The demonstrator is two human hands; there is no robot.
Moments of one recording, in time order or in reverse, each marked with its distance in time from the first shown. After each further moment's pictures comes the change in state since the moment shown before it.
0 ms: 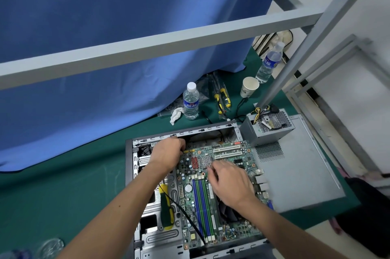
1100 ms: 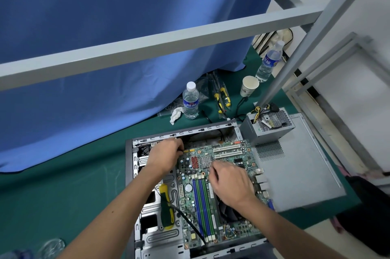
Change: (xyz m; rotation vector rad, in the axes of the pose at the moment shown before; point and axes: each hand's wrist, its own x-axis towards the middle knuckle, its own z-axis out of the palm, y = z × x) left_hand -0.008 -0.005 0.003 -0.166 0.053 -0.024; right_hand -0.002 -0.001 -0.006 -0.008 0.010 -0.021
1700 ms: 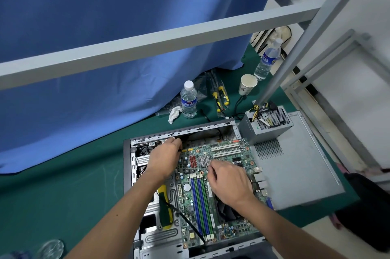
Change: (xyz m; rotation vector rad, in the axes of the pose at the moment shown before) left_hand -0.003 0.001 0.013 0.091 0.031 0.029; right_hand 0.000 -0.001 -0.001 0.019 -0.012 0.008
